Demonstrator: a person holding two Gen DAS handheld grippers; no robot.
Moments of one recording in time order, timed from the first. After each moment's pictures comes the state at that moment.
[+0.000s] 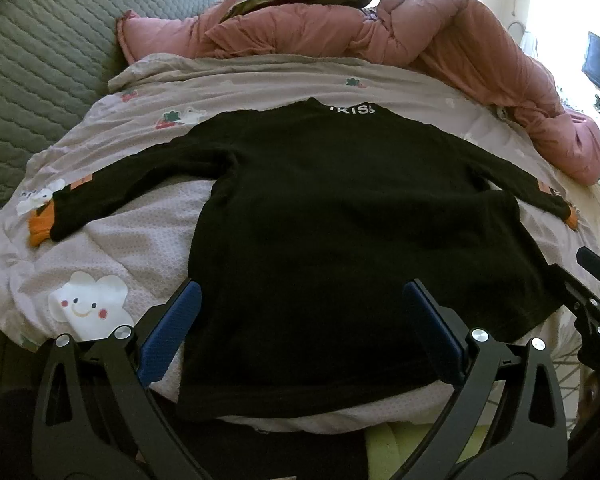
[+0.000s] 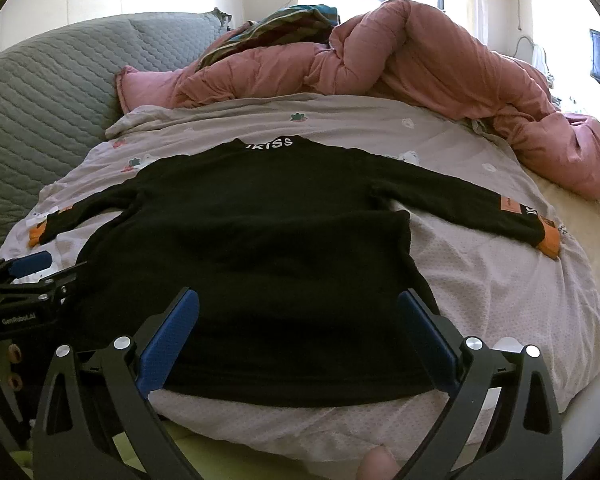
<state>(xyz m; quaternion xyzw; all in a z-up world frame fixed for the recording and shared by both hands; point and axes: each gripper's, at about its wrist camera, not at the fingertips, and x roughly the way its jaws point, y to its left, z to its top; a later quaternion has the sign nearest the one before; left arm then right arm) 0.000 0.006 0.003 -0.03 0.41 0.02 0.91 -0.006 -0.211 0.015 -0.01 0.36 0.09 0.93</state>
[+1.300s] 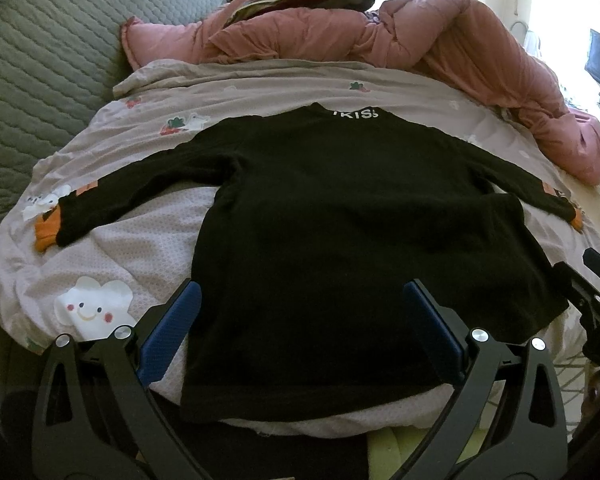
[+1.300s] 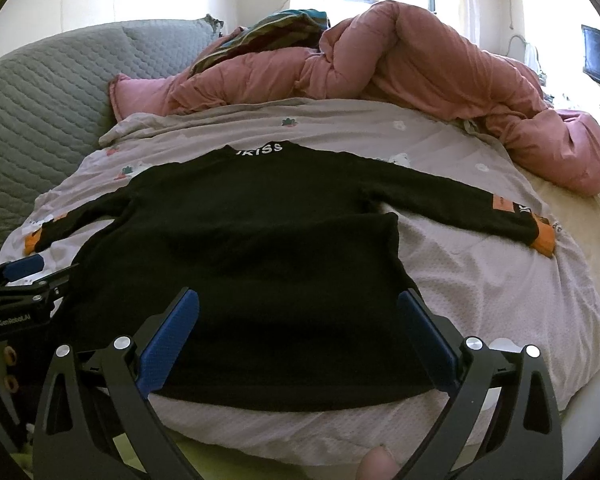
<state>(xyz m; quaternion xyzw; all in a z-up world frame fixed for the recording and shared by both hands) -0.001 0.008 0.006 -0.03 0.41 0.03 0.91 -0.006 -0.226 0.012 0.00 0.35 0.09 0.93</state>
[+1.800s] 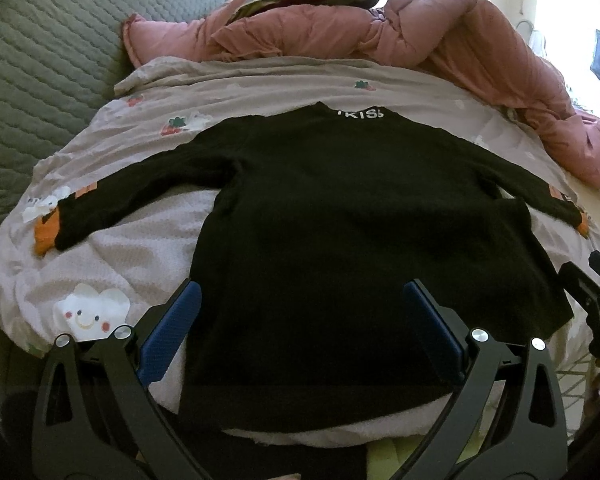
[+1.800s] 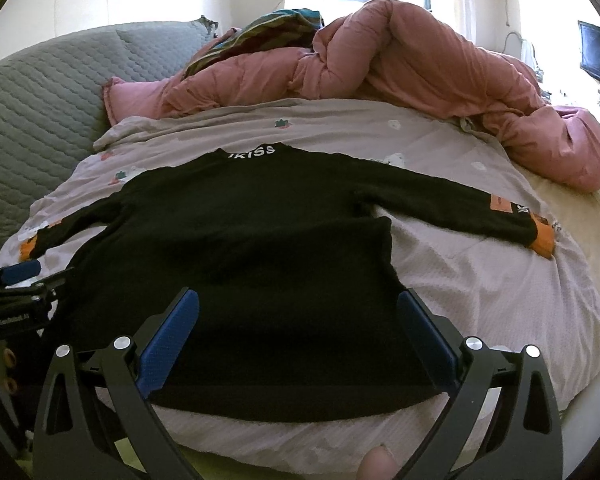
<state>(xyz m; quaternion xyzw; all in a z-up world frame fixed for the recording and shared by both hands) 0.013 0.006 0.006 -0.02 0.41 0.03 0.91 0.007 -0.234 0.012 0.01 0.35 0.08 0.93</state>
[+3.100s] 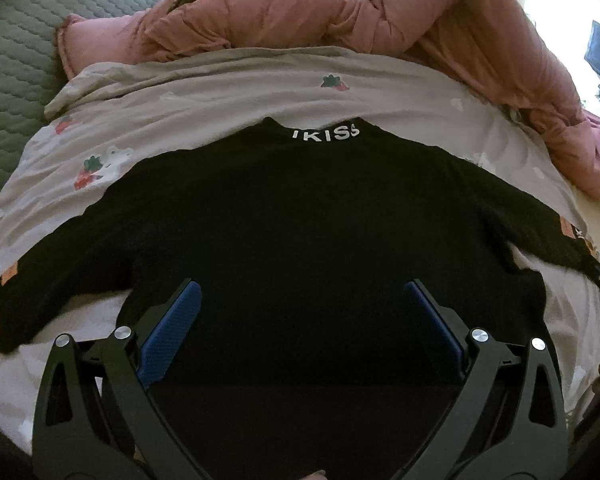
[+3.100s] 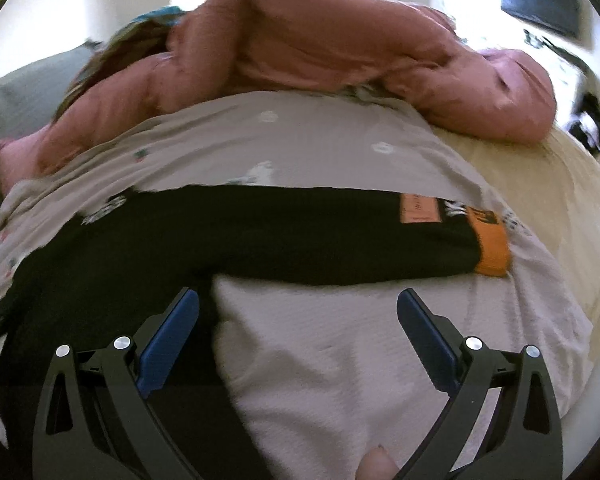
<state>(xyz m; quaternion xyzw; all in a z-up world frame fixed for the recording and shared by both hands) 0.170 -0.032 -0.003 -0.02 0.45 -0.01 0.89 0.136 -0.374 -0.009 0.10 0.39 -0.09 0.91</state>
